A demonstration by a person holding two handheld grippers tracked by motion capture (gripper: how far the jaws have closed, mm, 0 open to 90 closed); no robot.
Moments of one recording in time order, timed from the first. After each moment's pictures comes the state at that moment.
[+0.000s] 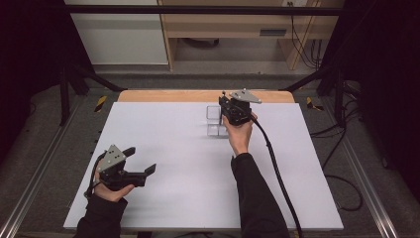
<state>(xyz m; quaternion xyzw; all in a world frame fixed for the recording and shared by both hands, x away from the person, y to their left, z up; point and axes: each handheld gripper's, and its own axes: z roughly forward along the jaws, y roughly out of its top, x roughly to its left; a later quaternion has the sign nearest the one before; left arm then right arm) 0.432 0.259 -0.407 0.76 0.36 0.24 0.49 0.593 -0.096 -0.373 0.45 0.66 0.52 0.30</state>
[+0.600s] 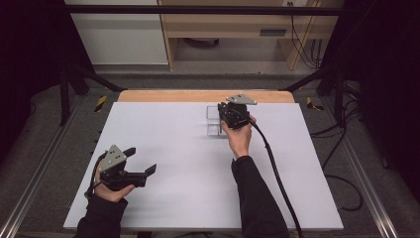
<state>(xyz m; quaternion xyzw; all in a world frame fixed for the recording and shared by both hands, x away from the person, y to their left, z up) 0.432 0.258 -0.407 0.76 0.36 0.24 0.49 0.592 -0.093 -0.384 0.45 0.69 0.48 0.29</state>
